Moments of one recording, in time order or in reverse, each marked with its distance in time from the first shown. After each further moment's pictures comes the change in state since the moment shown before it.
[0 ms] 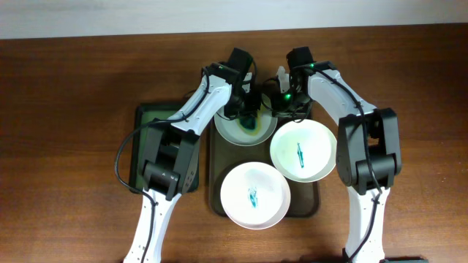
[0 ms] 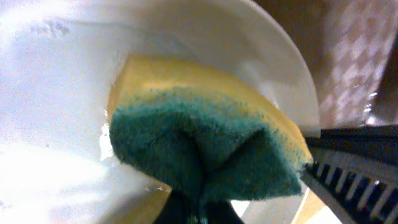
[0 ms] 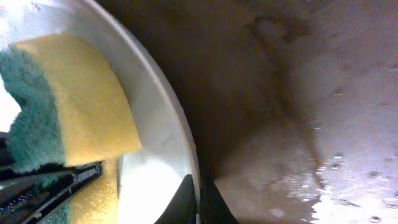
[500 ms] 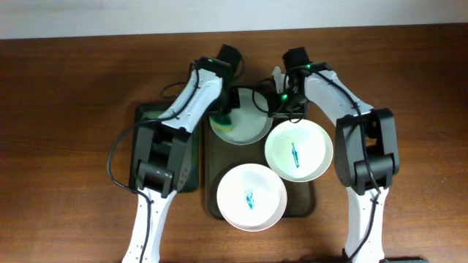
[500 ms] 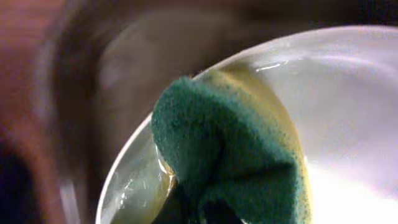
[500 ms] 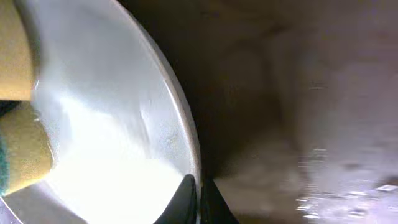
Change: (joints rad) left arm 0.054 0.000 0.048 -0.140 -0.330 -0.026; right arm 0.013 0.003 0.000 0.013 -0.026 0.002
